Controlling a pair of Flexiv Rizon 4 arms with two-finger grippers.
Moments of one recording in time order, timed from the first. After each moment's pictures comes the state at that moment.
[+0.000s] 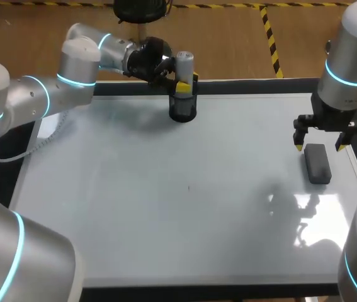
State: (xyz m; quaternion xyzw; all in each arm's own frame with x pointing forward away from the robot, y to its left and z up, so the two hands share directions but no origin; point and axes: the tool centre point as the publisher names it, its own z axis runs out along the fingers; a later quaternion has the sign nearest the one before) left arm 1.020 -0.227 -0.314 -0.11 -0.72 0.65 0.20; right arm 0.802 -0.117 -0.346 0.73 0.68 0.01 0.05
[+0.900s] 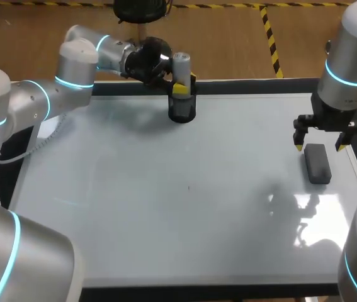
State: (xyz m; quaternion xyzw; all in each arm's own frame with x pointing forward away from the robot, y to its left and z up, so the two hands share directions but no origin) left arm 1.018 -0.219 -0.314 -0.12 -0.72 0.66 0.20; right arm 0.802 -0.117 -0.346 0.73 0.68 0.01 0.05
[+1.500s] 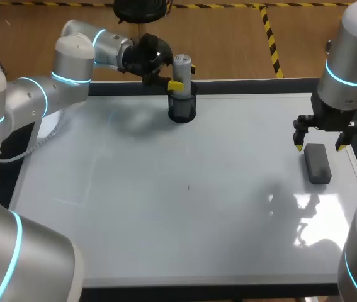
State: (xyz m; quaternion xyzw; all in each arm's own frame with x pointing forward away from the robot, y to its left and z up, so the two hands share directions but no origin) left arm 1.024 -0.212 -0.295 -0.13 -0.71 0.66 0.19; right arm 0.802 -0.117 -0.346 0.73 0.68 0.01 0.05
